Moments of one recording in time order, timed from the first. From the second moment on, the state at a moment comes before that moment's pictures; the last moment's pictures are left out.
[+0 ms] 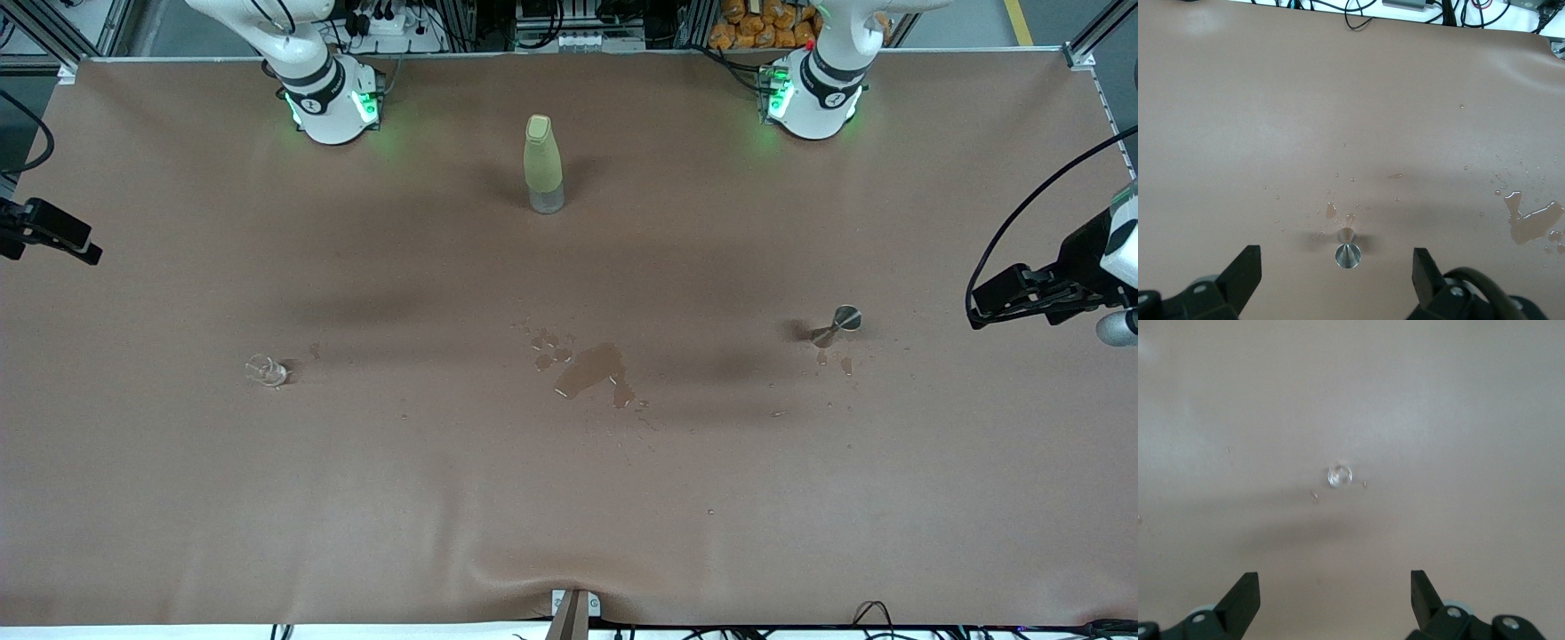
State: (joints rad) left arm -0.03 0.15 -0.01 -1.47 -0.05 1.76 -0.10; right arm -0.10 0.01 -0.02 -1.57 0.01 1.58 -0.03
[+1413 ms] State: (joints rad) left arm -0.03 0.15 -0.01 -1.47 -0.05 1.72 -0.20; right arm -0.02 0.03 -0.03 -1.58 0.01 1.55 -0.04
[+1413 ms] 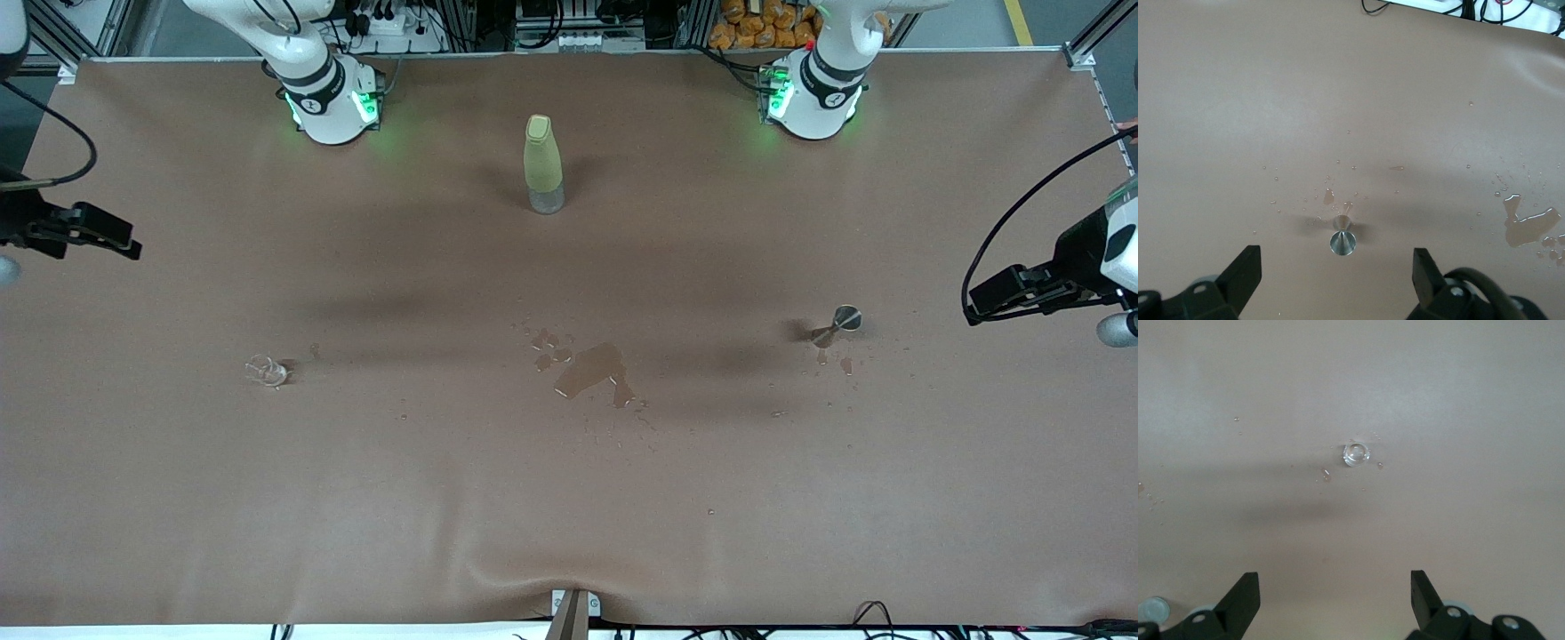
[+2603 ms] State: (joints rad) left arm -0.03 0.15 0.00 -1.47 -0.04 1.68 -0.20; right arm -0.23 0.13 -0.06 -1.60 0.35 1.55 -0.95
